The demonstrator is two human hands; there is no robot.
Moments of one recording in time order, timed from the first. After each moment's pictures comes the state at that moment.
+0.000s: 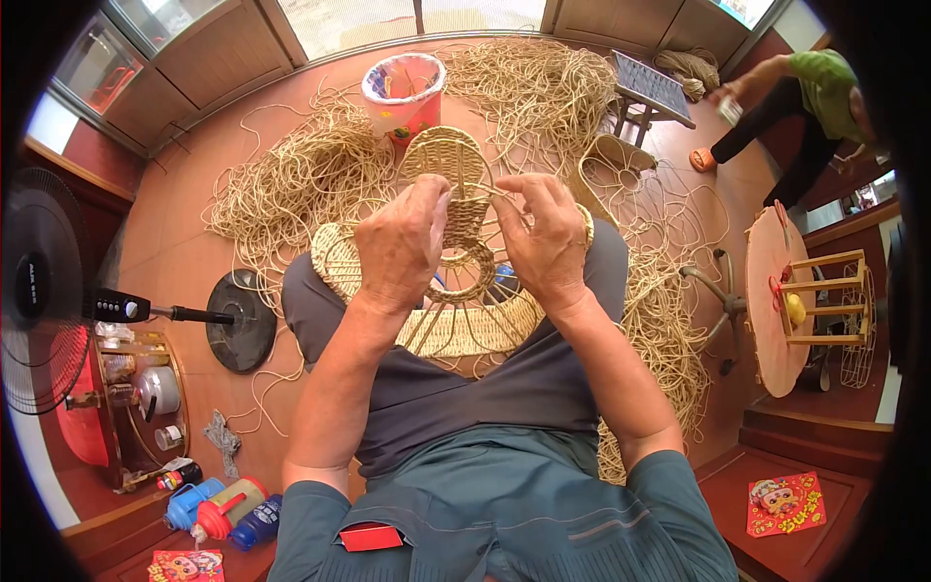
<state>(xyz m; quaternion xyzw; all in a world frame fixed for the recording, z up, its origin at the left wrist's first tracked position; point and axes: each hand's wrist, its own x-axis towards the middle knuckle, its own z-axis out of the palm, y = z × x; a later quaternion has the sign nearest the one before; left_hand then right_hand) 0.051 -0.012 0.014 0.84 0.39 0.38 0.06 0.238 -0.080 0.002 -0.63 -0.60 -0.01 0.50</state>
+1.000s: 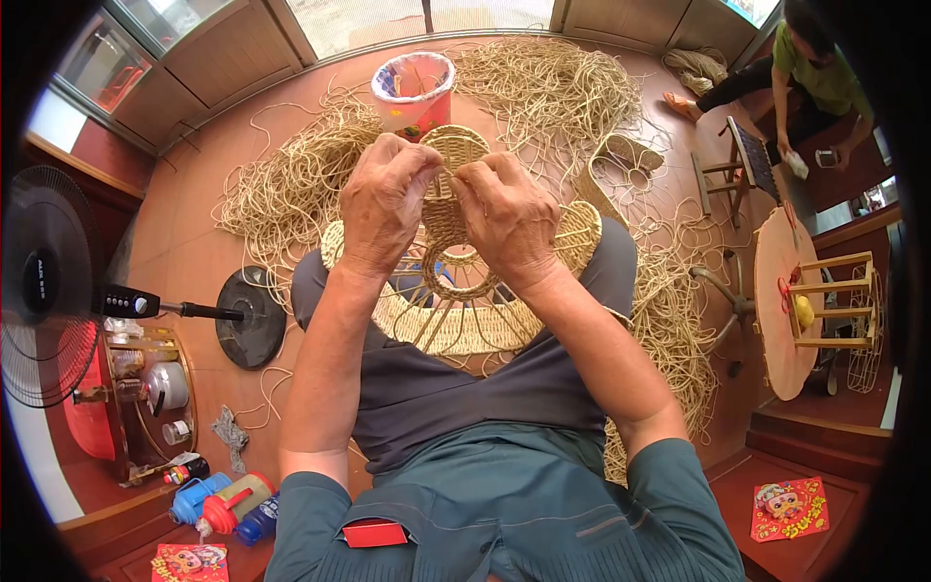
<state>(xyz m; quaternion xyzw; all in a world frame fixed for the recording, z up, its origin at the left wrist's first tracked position) 0.037 0.030 0.034 0.84 0.35 0.42 0.07 0.204 -0.043 0.000 -0.60 -0.65 -0.11 0.45</state>
